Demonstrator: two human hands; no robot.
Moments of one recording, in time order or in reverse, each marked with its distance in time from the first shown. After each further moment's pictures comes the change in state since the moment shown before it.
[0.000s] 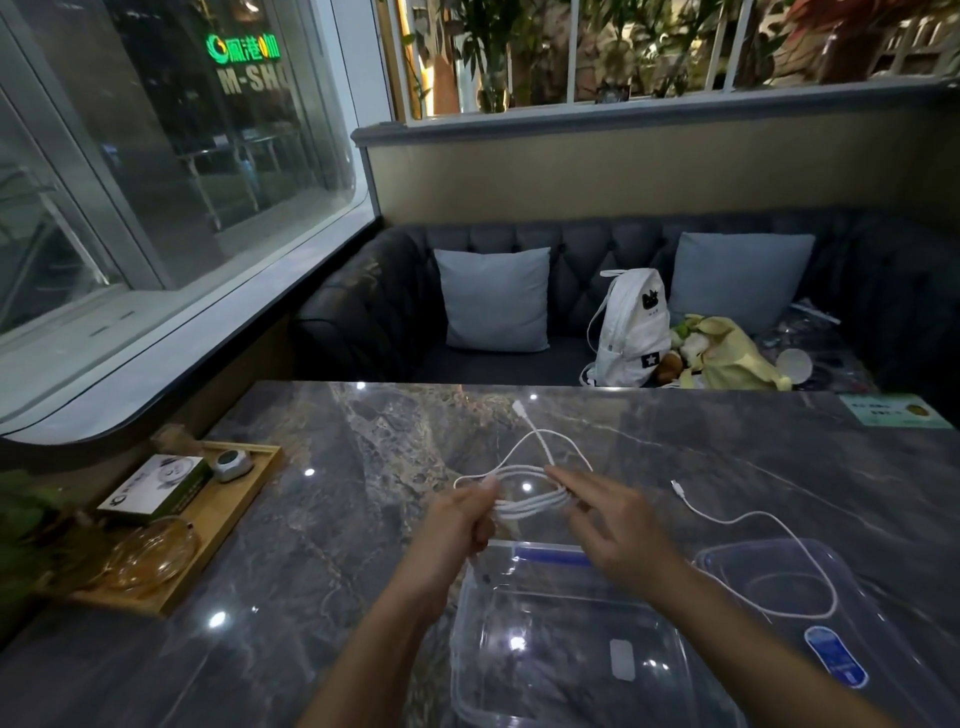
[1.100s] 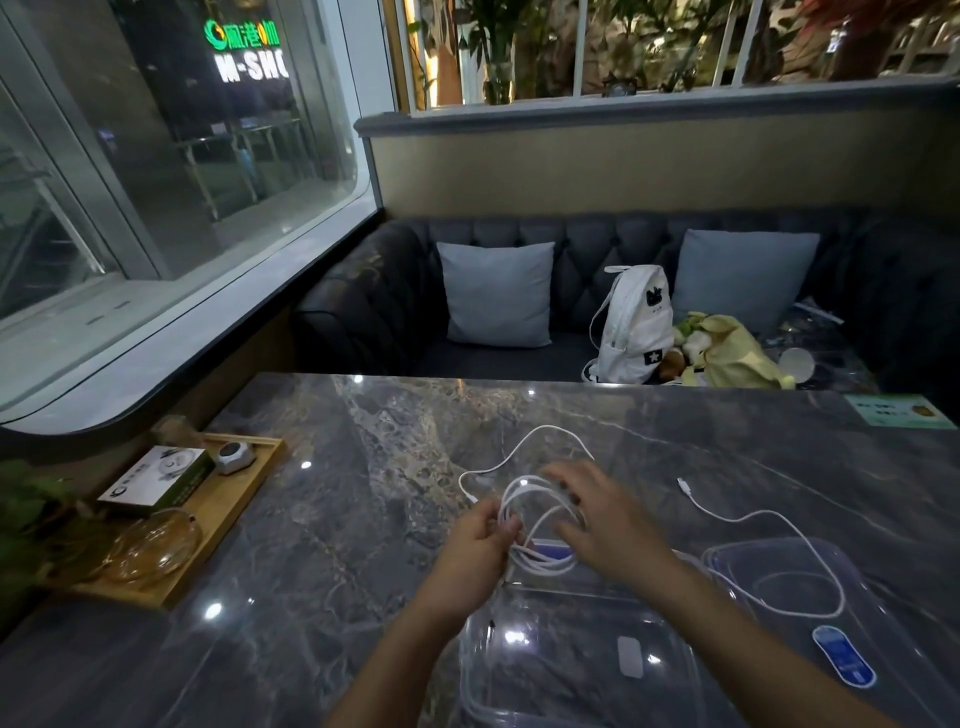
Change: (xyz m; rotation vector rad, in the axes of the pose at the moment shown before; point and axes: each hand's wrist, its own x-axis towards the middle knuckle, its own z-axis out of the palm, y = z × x) left_hand -0.003 -0.026 0.005 0.107 -0.082 -0.007; right_hand 0.011 0.001 0.020 -0.213 -0.144 0.202
